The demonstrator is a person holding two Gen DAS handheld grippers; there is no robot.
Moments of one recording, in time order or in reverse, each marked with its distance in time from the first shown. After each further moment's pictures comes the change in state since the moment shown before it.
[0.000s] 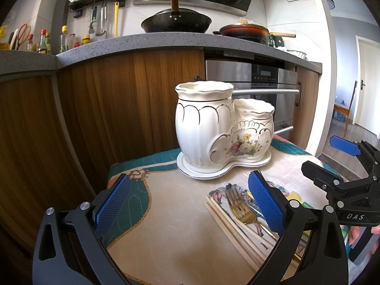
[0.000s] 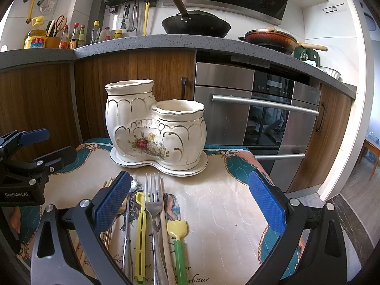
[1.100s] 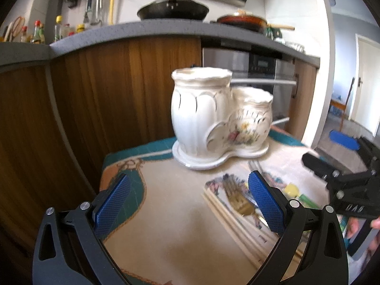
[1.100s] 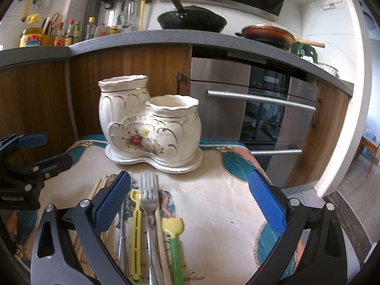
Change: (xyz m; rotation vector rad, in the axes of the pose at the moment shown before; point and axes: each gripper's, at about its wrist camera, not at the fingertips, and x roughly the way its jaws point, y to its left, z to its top) left arm 0.013 0.002 -0.010 -0.002 0.092 -0.030; right arm 0.003 -0.004 0.000 0.013 0.041 -0.036
